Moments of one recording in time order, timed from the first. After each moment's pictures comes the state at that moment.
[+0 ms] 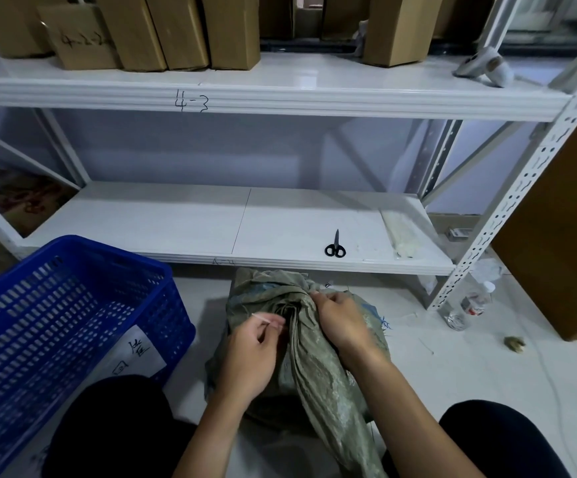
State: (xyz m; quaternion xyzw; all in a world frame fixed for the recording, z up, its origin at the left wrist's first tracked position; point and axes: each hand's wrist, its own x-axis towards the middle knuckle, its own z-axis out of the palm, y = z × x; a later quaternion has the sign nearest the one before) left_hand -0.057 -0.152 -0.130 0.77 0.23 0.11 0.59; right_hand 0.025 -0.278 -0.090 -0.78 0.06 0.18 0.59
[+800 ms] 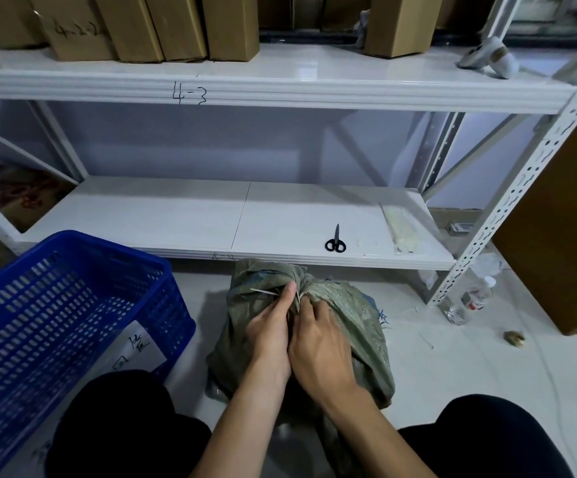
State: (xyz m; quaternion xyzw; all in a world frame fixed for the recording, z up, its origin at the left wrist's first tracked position) left_hand -0.009 -0.191 -0.119 0.36 0.39 0.16 0.83; right_hand -0.023 -0.265 -0.116 -0.95 -0.18 -0.05 0.25
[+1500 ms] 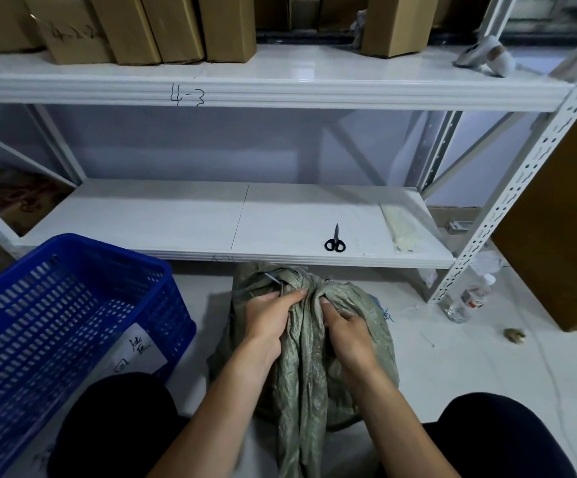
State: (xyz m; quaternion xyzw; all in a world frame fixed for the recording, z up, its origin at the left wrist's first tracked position) left_hand 0.006 -0.169 -0.122 0.51 0.35 0.05 0.79; right_hand 0.008 -0.288 -0.123 -0.67 0.16 0.18 0.70
